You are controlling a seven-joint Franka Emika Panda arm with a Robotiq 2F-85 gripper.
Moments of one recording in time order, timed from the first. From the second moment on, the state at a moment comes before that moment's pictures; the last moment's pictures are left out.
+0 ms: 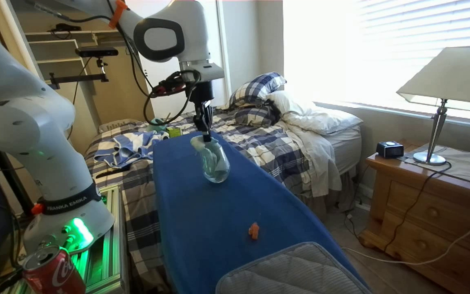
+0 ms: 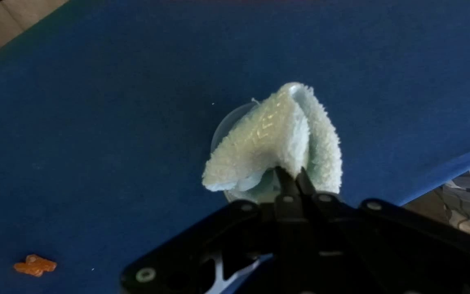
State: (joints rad) arm -0.15 -0.40 -0.04 -2.65 0.02 2.27 0.43
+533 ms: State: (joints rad) arm -0.16 -0.40 -0.04 -2.64 0.02 2.26 0.43
